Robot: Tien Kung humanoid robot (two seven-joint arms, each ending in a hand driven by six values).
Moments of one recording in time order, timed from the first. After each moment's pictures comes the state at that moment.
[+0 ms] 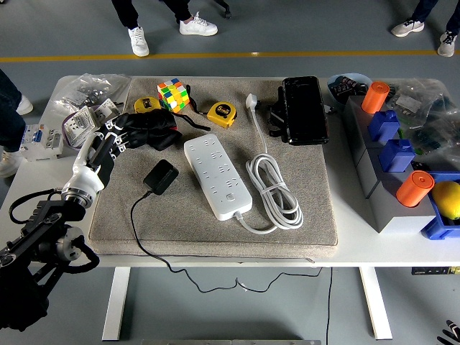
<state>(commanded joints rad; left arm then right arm) -0.33 0.23 -1.06 -1.07 0.56 0.13 -0.26 0.01 -0.31 0.84 0.43 -0.14 -0.04 0.08</state>
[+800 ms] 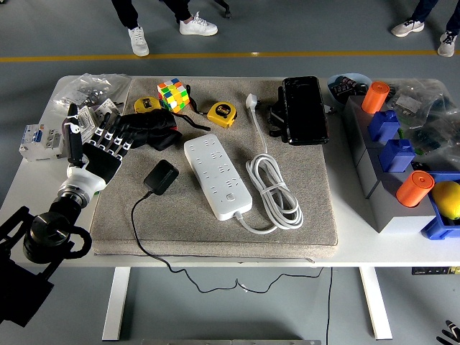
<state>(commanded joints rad) -0.32 0.23 -1.13 -1.10 -0.12 0.01 -0.11 0.01 -0.32 0.83 0.43 -0.14 -0.04 0.08</state>
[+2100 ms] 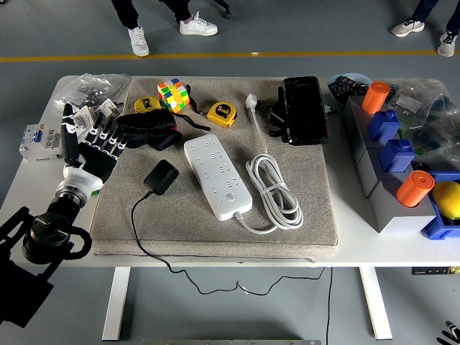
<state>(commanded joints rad) -0.32 0.23 -1.14 -1.10 -0.09 0.03 -0.14 0.01 -0.32 0.83 0.43 -0.14 -0.04 0.08</state>
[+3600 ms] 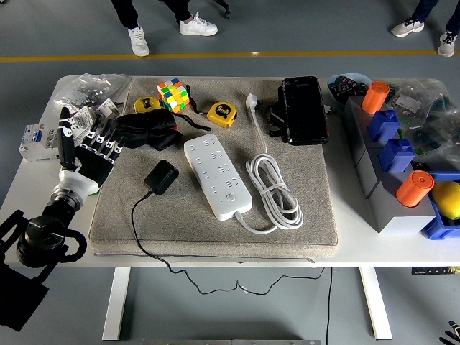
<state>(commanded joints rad) -0.29 0.24 -1.16 -1.11 -0.08 0.02 -0.11 0.01 -0.31 0.83 0.42 -0.12 -0.04 0.08</state>
